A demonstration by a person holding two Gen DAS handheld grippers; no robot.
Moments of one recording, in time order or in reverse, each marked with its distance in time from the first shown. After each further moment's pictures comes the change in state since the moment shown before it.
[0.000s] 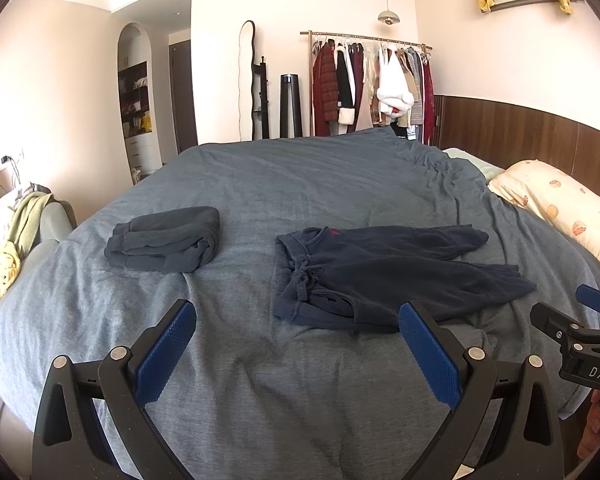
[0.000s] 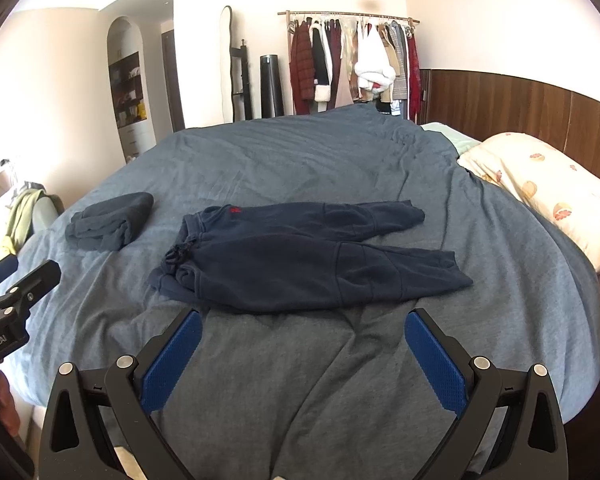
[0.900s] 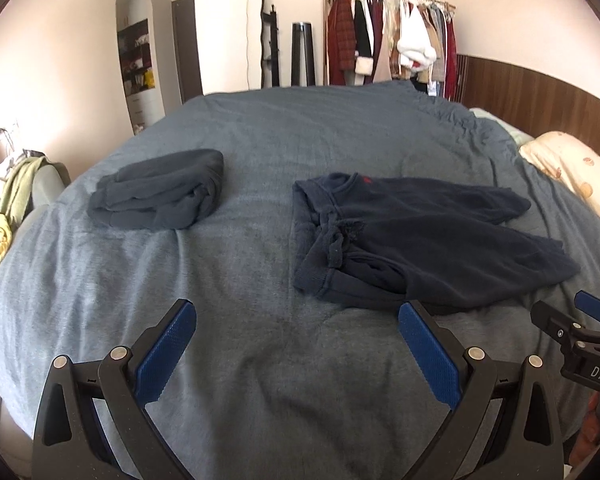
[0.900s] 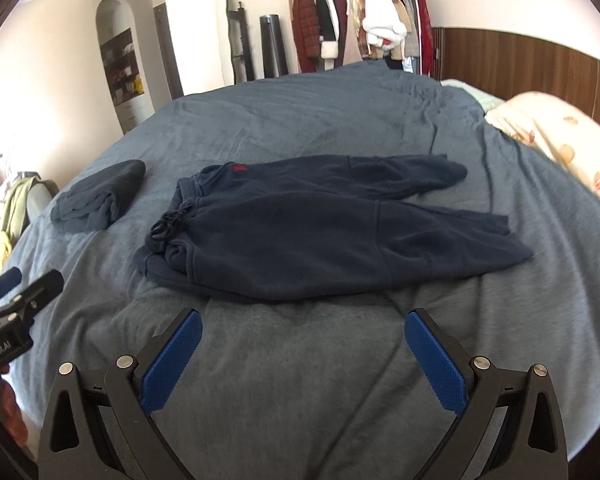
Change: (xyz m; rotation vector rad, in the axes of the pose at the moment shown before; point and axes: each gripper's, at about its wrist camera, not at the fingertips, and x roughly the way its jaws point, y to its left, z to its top) left arm 0.109 0.023 -0.018 -0.021 0.193 0.025; right arm 0.100 0.024 -0.007 0.034 0.152 0.032
